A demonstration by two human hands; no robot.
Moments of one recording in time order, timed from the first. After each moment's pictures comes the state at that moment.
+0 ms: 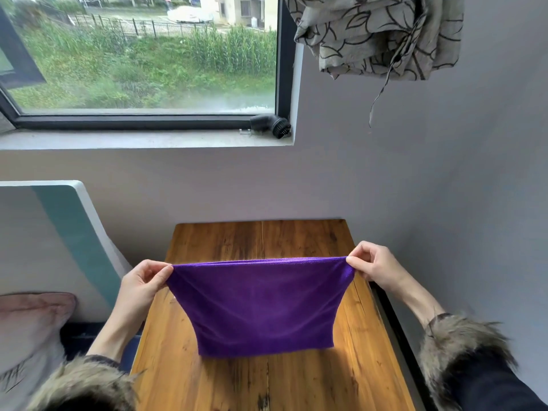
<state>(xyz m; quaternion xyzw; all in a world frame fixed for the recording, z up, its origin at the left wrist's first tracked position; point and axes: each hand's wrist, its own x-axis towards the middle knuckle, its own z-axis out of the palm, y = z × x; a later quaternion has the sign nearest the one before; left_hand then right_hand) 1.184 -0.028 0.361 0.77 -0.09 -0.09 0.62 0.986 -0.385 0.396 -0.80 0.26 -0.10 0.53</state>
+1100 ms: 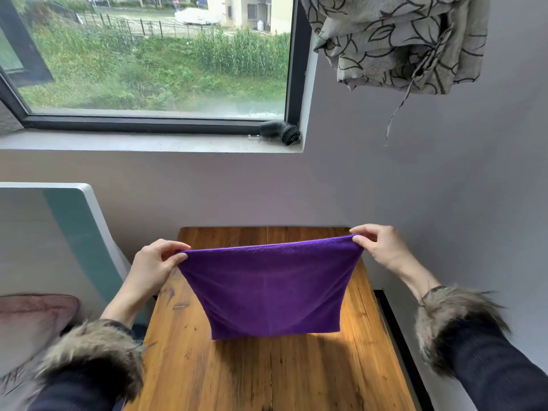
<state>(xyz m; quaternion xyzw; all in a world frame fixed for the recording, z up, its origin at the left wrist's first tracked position) 1.230 -0.043 0.390 0.87 -0.22 -0.03 0.43 1.037 -0.411 0.416 -0.88 0.27 -0.15 0.36</state>
